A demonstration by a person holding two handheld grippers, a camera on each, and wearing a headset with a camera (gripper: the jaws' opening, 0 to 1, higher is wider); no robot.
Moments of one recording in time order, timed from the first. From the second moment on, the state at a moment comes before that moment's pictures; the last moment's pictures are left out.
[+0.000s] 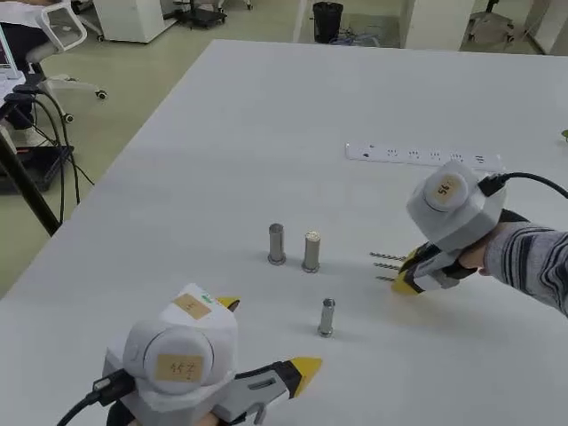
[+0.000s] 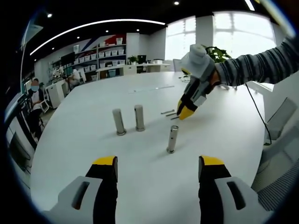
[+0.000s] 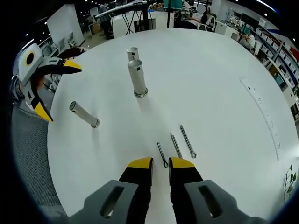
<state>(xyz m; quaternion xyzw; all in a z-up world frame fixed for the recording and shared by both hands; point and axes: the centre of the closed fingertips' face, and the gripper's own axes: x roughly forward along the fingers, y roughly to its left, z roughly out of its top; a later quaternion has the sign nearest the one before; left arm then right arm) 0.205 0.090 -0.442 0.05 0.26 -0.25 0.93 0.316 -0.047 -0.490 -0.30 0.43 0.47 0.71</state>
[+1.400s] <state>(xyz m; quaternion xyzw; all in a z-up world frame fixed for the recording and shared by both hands) 0.204 0.075 -0.423 0.08 0.26 -0.28 0.92 0.296 -0.043 -0.446 -0.38 0.32 0.51 0.70</state>
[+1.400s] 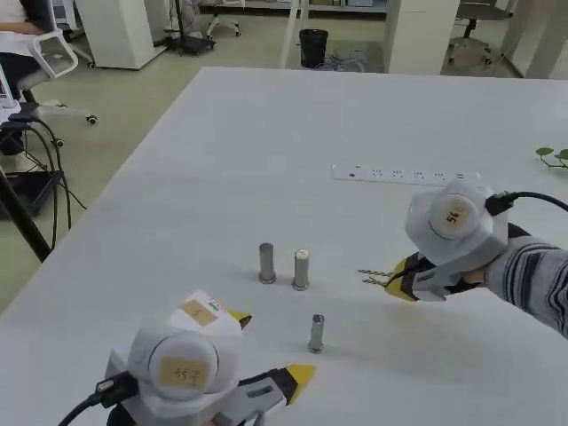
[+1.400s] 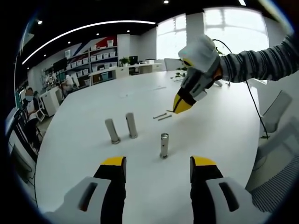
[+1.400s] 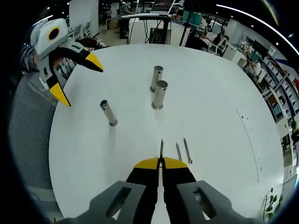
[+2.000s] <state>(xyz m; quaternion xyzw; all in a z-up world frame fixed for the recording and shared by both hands) 0.208 0.058 -0.411 0.08 0.25 -0.31 0.91 0.251 -0.005 -0.419 -0.41 0.21 0.57 0.68</state>
